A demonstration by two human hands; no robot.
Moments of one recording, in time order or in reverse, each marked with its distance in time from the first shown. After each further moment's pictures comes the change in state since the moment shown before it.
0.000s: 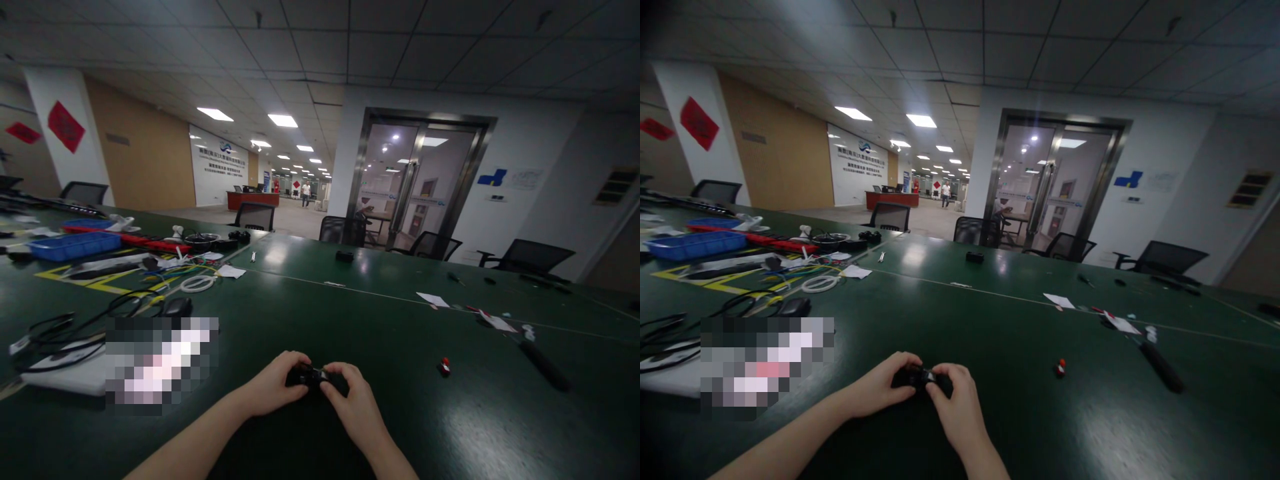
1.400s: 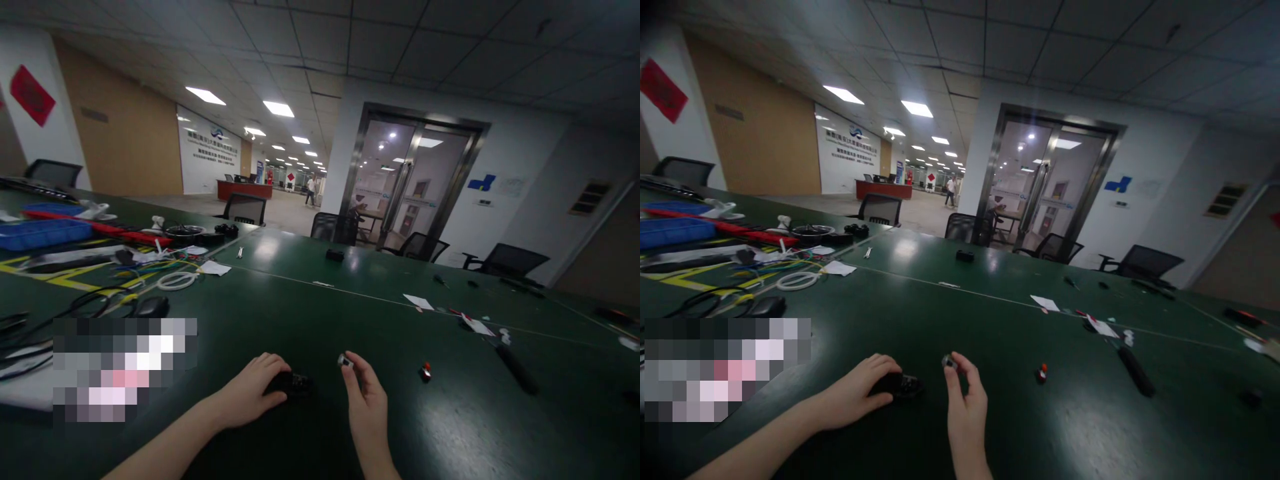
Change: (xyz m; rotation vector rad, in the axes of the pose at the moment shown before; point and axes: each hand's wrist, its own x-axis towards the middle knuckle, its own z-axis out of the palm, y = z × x) left_hand 0.012 0.018 -0.018 0.184 -0.100 -0.015; right_hand 0.016 0.013 -0.026 0.315 0.401 0.009
